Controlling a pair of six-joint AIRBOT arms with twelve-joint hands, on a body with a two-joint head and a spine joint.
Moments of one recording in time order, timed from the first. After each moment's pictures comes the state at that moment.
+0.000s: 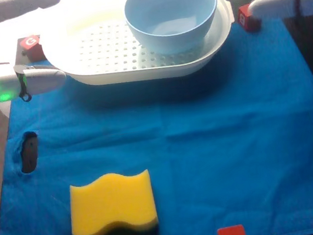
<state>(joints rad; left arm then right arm) 0.79 -0.93 1.26 -0.05 -0.89 0.63 -0.63 -1.17 1.68 -0.55 0.98 0.05</state>
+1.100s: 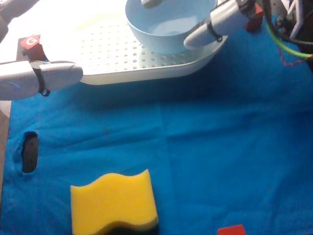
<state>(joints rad) 0.81 -1.01 1.30 -0.13 -0.92 0.63 -0.46 -1.46 1.89 -0.89 0.59 0.05</state>
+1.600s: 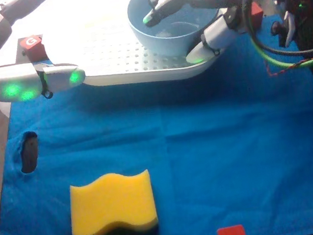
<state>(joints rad) 0.81 -1.02 1.30 -0.12 -0.92 0.63 -0.46 -1.53 1.92 -0.98 0.45 0.06</state>
